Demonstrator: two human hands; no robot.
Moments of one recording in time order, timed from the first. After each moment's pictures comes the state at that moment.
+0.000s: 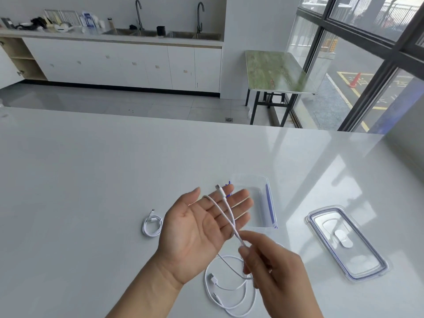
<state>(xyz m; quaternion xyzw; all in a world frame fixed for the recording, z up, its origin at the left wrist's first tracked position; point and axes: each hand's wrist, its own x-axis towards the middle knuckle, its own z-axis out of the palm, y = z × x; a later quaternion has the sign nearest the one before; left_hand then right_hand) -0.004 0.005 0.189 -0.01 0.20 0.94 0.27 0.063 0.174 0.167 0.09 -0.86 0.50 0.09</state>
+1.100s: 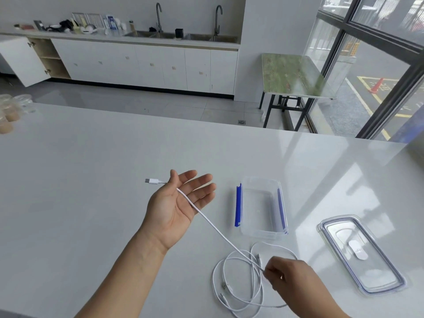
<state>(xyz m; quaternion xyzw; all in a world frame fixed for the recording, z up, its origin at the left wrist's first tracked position) -0.034 -0.044 0.188 -0.09 0.36 0.92 0.09 0.034 0.232 0.083 0.06 -0.96 0.24 -0.12</state>
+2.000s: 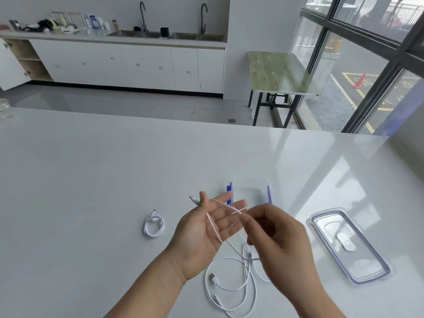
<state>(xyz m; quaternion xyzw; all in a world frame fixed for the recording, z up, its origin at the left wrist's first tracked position) -0.016 0.016 0.165 -0.10 0.37 0.90 0.23 0.032 0.167 0.206 0.04 -0.82 0.56 0.09</state>
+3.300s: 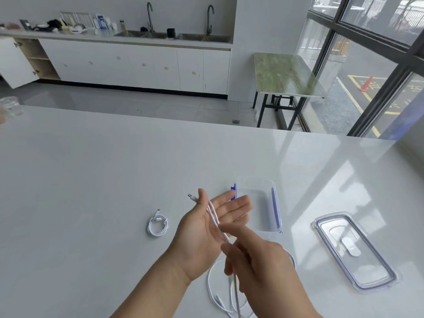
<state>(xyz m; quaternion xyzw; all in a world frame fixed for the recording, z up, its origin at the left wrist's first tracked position) -0.014 0.013 0.172 -0.06 0.32 0.92 0.23 0.049 0.147 0.197 0.12 -0.90 0.42 -0.03</state>
